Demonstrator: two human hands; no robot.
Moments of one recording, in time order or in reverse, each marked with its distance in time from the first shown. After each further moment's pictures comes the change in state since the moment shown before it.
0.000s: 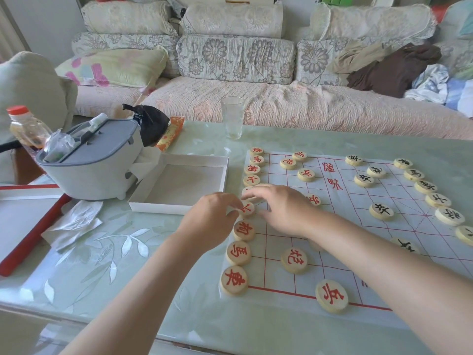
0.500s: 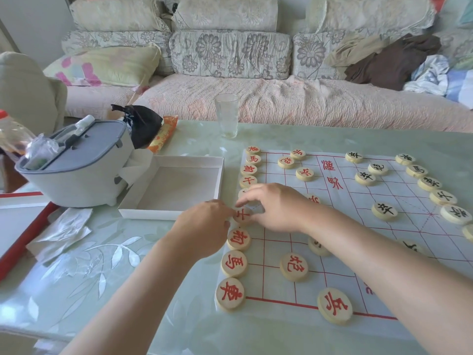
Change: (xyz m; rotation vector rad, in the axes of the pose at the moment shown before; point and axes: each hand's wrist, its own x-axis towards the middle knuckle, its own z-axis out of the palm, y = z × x) left_hand 0.013 -0.008 0.005 0.295 -0.177 0.047; right_hand 0.020 0.010 -0.002 -0.019 -0.073 -0.086
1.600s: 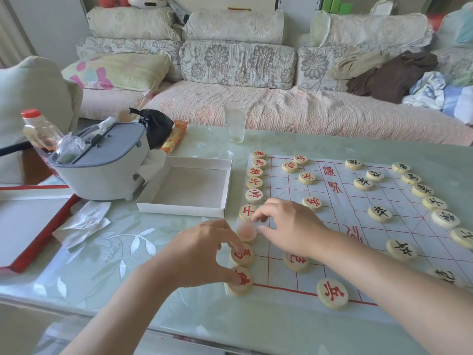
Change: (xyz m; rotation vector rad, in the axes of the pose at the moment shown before) left_hand -0.079 -0.004 -0.020 -0.172 -0.096 0.164; right_hand -0.050 -0.026 0.012 -0.032 0.124 0.076
